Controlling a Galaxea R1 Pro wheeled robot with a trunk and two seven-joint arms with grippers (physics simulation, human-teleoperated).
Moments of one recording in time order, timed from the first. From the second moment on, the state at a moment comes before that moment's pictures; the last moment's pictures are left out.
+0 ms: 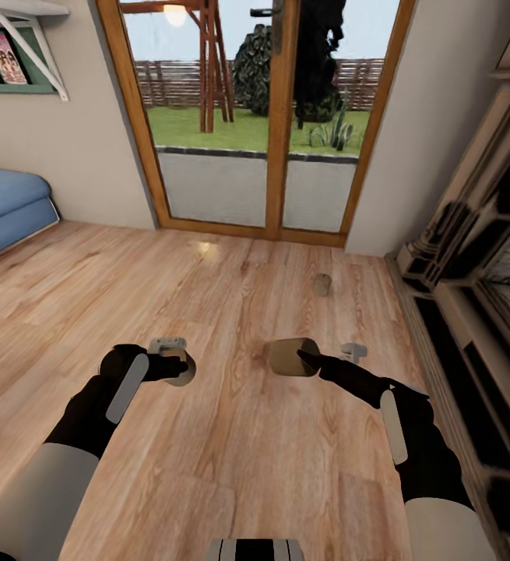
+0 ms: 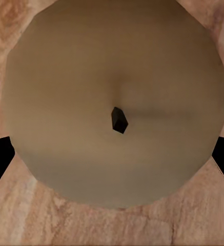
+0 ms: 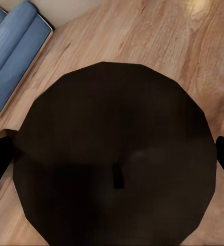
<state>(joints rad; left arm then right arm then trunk) -0.75 0.10 -0.17 -1.16 0.46 1.02 0.26 -0.56 0.09 -0.27 -1.26 -0.12 0.64 0.69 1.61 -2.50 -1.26</state>
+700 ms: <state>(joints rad) -0.75 0.10 -0.17 -1.15 0.45 1.02 0.26 -0.56 0.09 -0.27 -1.26 -0.12 0.64 0.70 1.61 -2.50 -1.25</state>
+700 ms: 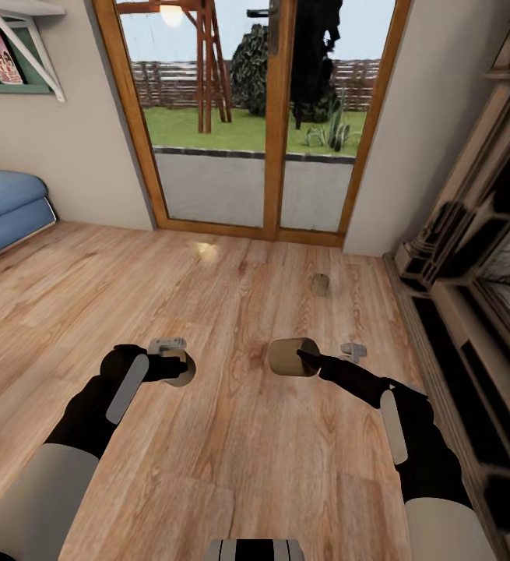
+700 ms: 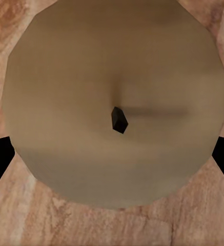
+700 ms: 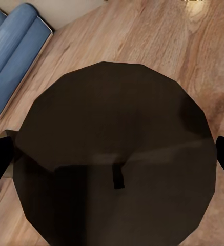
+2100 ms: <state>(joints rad) -0.75 0.10 -0.17 -1.15 0.46 1.02 0.26 -0.56 0.09 -0.27 -1.26 -0.12 0.64 0.70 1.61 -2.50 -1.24</state>
